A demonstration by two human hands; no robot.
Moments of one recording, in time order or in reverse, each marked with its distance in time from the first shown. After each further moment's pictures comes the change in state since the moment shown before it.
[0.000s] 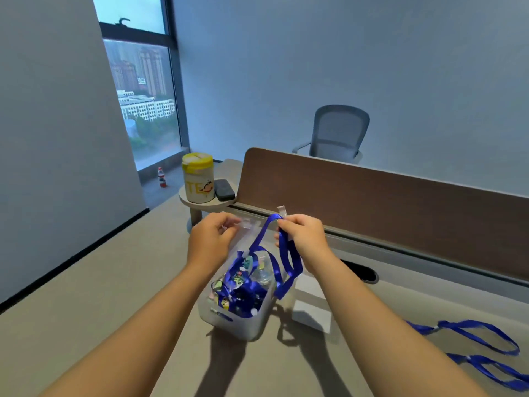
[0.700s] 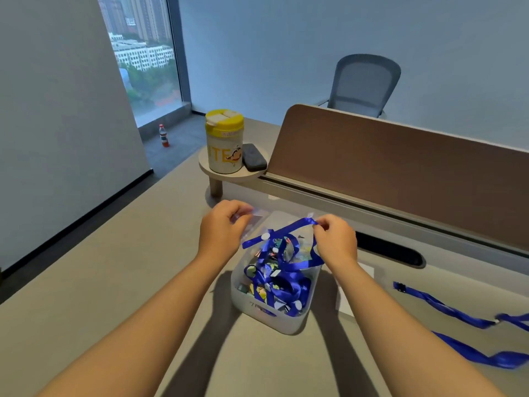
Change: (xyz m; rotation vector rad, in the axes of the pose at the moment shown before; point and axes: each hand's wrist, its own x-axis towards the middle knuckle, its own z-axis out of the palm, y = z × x) left_hand 0.044 -0.104 0.002 -0.023 -0.085 -0.051; right_hand 0.070 0.079 0.051 -0.734 0.307 -0.005
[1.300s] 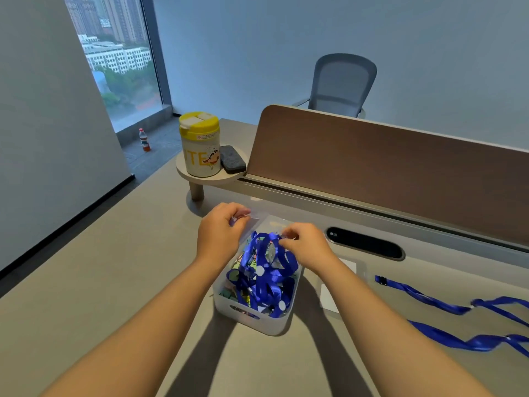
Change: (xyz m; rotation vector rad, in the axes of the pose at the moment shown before) left_hand 0.002 0.013 0.025 -0.003 -0.037 0.032; right_hand -0.005 -0.001 -0.008 -0.037 -0.334 -0.120
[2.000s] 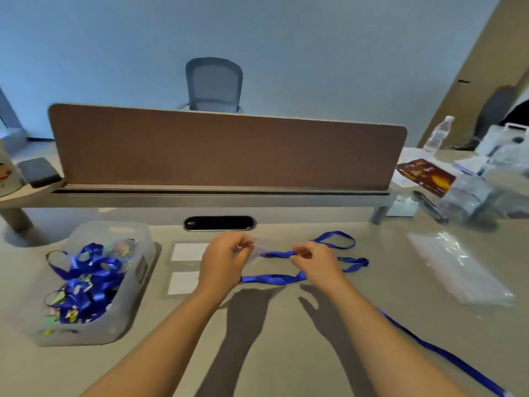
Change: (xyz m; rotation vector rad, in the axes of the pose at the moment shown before) left_hand -0.138 0.165 0.201 -0.115 -0.386 0.263; right_hand -0.177 0.215 -0.164 0.179 0.323 0.378
